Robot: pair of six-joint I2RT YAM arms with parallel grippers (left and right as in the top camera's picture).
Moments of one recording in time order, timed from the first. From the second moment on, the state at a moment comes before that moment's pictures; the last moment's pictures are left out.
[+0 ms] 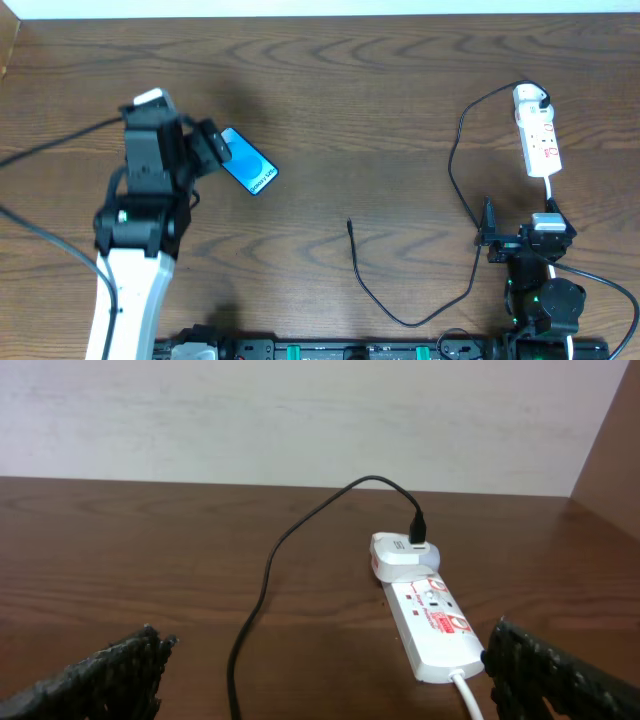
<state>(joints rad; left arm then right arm) -0.05 1.13 1.11 -0.71 -0.17 -0.41 -0.06 0.01 0.01 -0.07 -0.03 -0.04</state>
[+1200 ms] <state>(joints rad) -0.05 1.78 1.66 -1.21 -0.10 -0.70 -0.06 0.01 0.01 -0.07 -0.03 -0.04</state>
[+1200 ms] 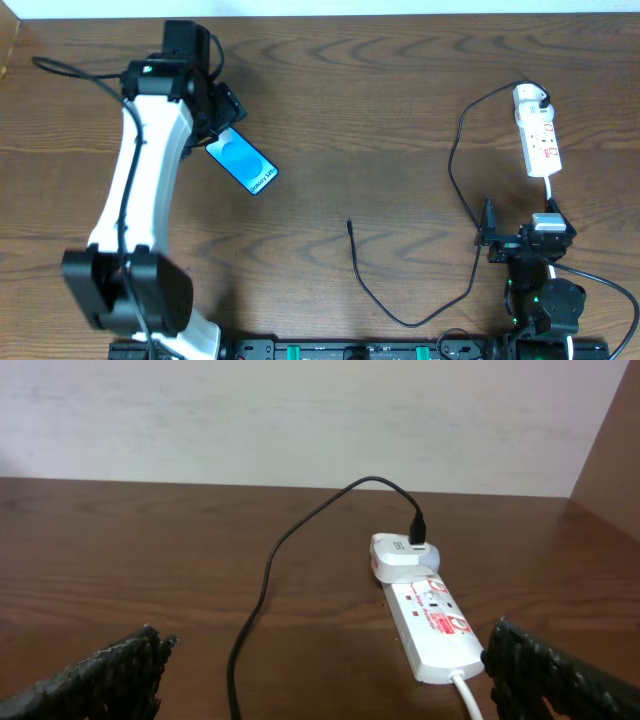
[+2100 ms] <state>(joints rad) -0.05 1.93 1.66 -1.18 -0.08 -0.90 -0.06 0.01 0.01 -0.07 -0.03 -0.04</state>
